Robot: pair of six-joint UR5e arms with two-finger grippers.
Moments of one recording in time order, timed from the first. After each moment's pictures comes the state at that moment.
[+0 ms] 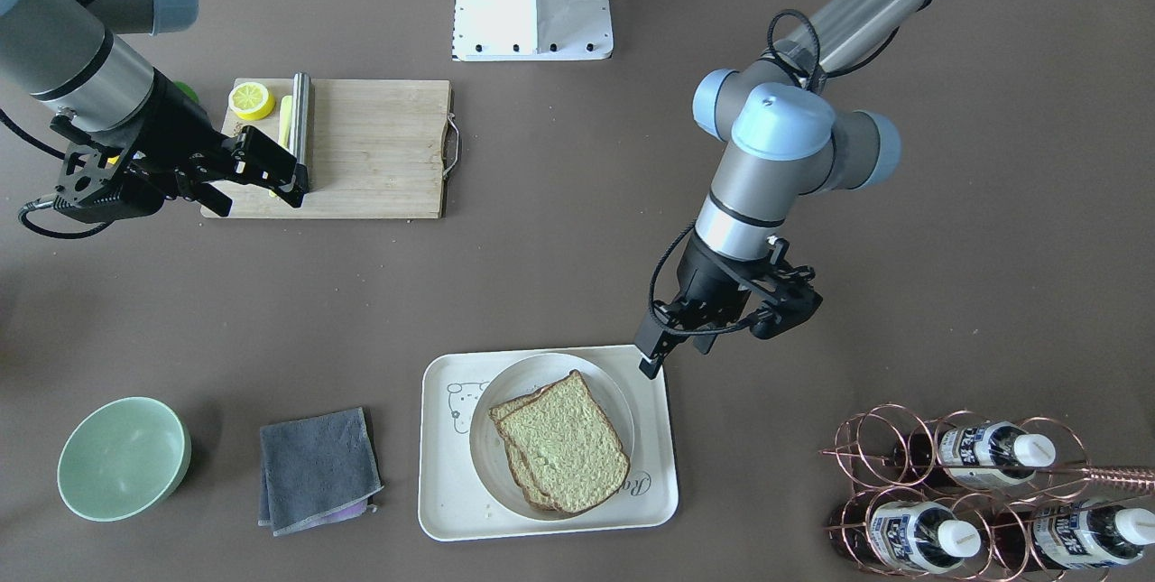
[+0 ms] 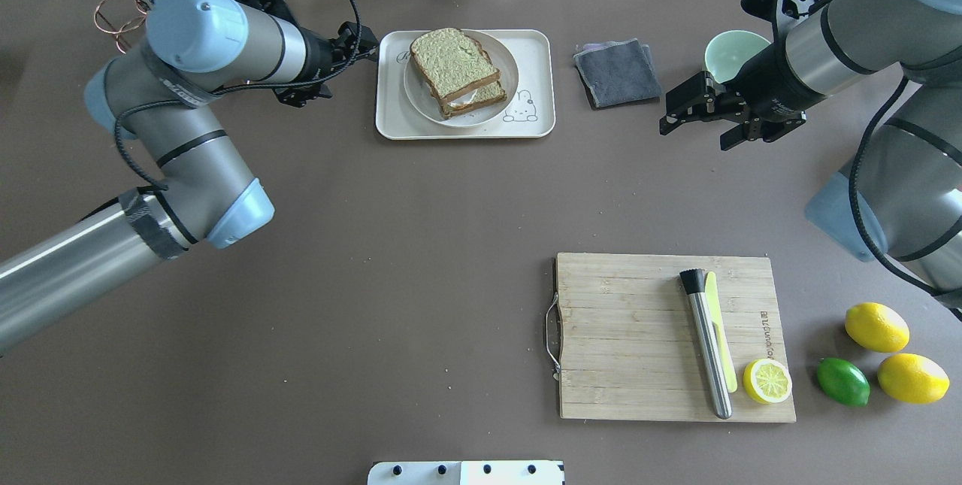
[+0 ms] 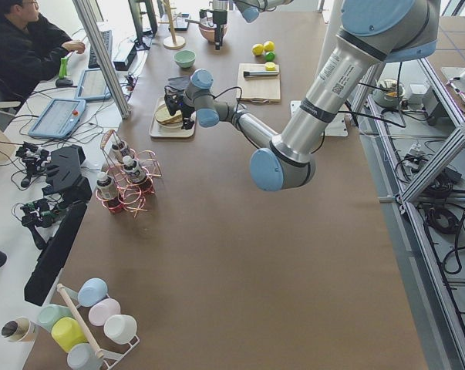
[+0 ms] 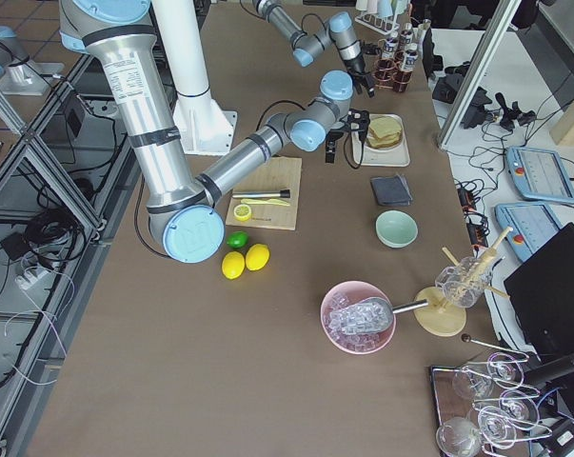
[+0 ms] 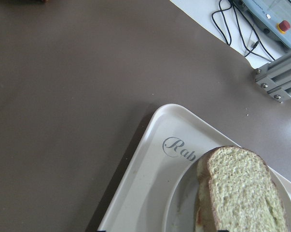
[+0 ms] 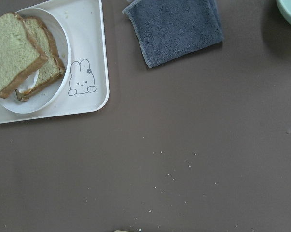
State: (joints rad) left arm -0.81 -2.13 -1.56 -2.16 -1.84 -1.63; right arm 0.95 -1.25 1.89 -1.32 2.31 1.10
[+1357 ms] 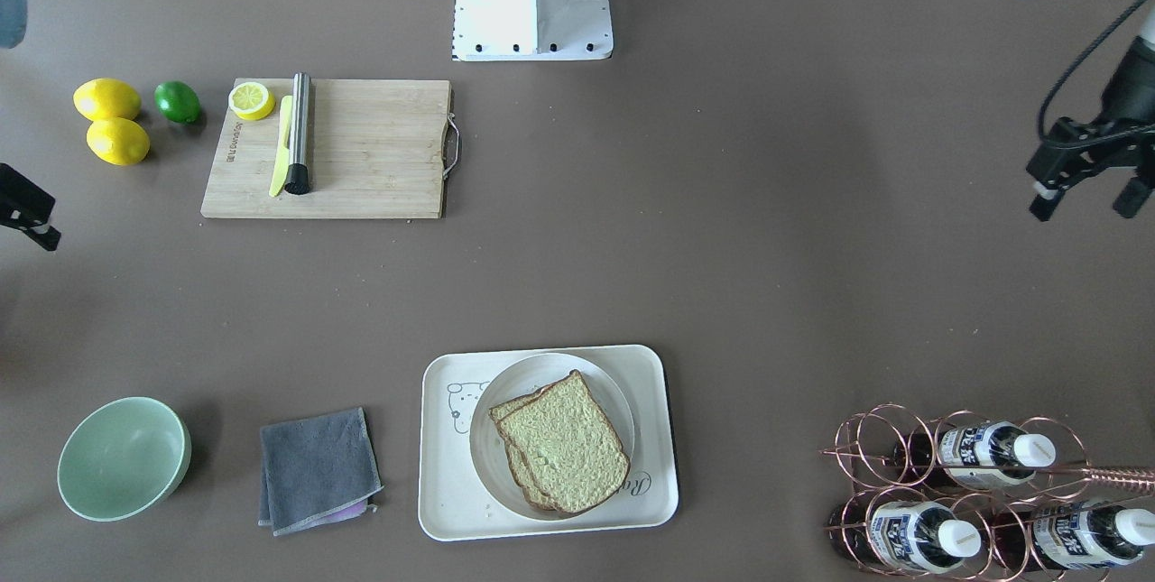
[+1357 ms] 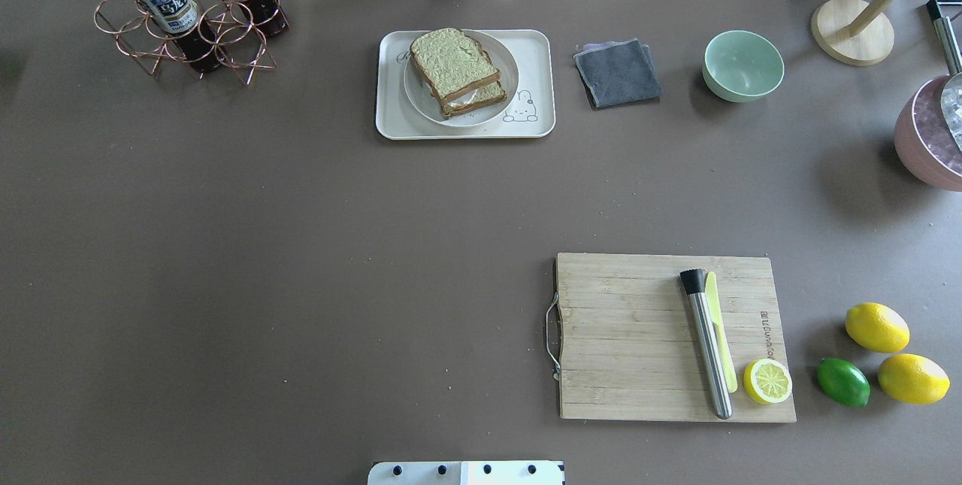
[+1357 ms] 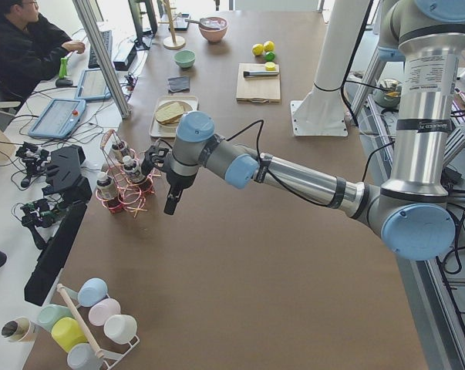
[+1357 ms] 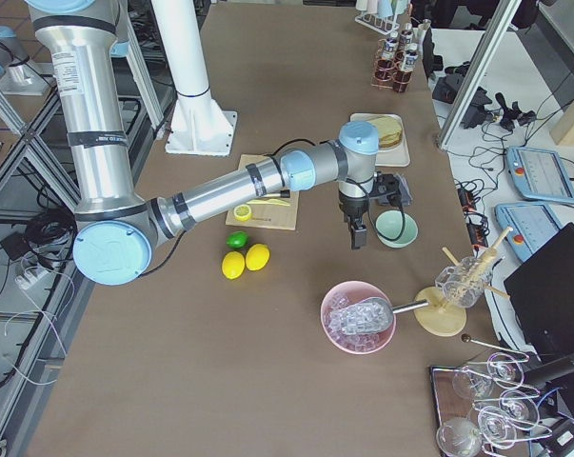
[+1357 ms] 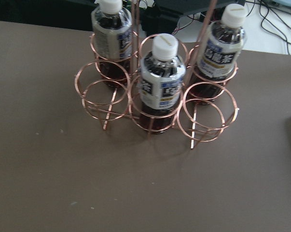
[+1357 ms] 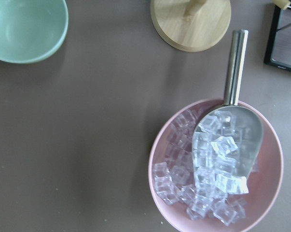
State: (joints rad) left arm -1.50 -1.60 -1.80 -1.78 -2.25 -0.23; right arm 1.44 -1.44 1.81 -1.80 2.15 -0.04
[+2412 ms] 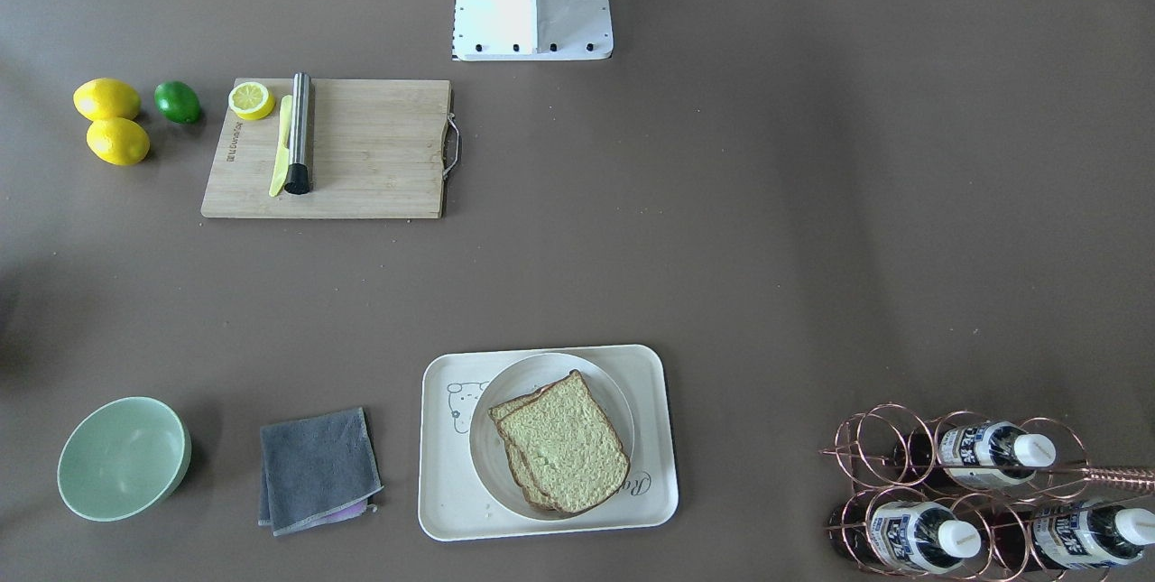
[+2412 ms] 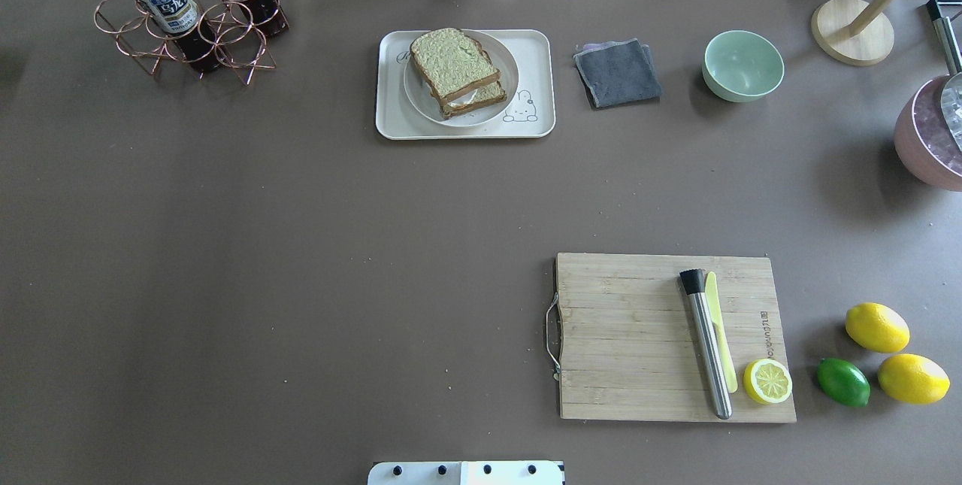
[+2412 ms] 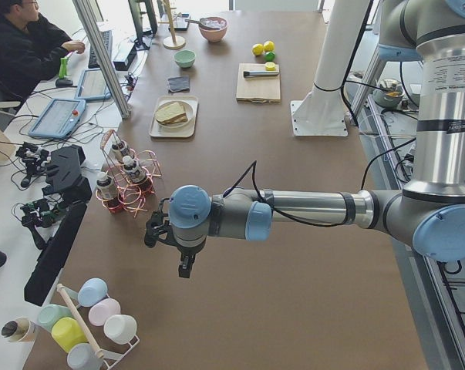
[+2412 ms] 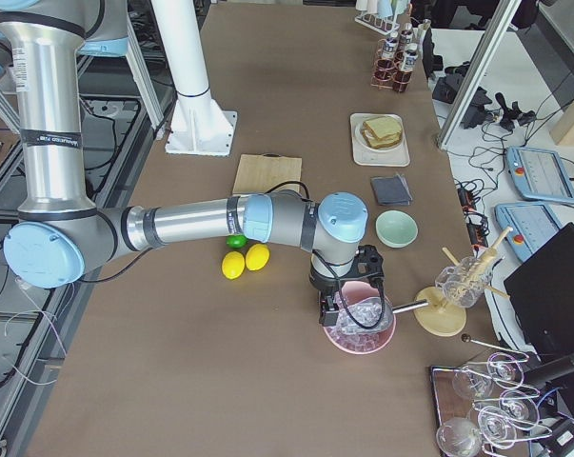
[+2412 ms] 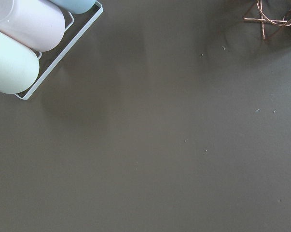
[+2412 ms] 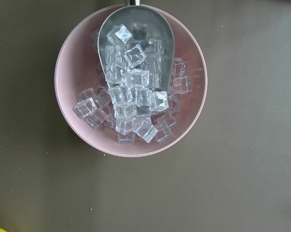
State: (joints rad) left arm -1.67 -1.55 -1.61 -1.65 -2.45 0.09; right arm 1.64 -1.56 1.74 -1.84 2.27 -0.26
